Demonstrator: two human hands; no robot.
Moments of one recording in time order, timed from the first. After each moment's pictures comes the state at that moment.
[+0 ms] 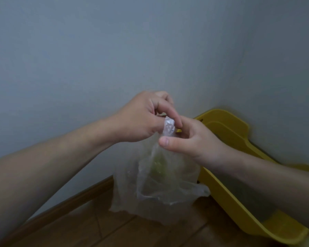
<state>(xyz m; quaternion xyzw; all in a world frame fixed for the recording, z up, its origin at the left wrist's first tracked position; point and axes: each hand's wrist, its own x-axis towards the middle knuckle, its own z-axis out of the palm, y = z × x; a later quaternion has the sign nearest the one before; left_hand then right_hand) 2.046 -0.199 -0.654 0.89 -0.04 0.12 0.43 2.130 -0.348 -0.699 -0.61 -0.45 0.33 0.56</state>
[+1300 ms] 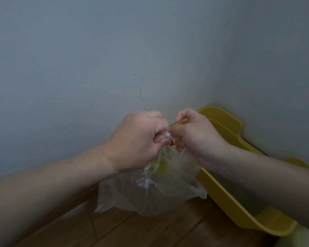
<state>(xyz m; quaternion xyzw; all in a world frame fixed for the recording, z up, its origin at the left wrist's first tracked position) 2.030 -0.220 -0.689 0.95 -0.05 0.27 0.16 2.130 -0.343 -0.701 -0.69 -0.19 0.29 0.64</state>
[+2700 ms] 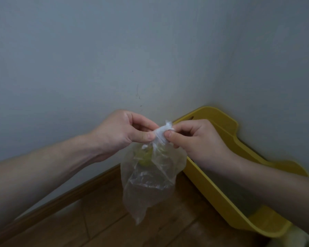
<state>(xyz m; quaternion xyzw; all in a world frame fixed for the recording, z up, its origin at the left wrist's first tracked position) 2.027 -0.198 -0.691 0.74 0.18 0.06 0.65 2.142 -0.366 -0.714 -0.73 -0.41 0.17 0.53</state>
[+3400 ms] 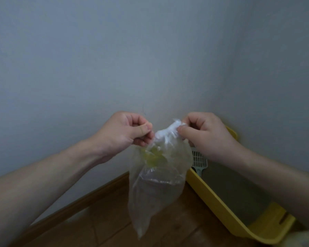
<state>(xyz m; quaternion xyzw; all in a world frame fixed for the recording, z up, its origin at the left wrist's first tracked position) 2.022 -0.197 -0.649 0.73 0.19 0.12 0.64 2.157 -0.368 -0.658 -0.77 -0.43 0.11 0.47</state>
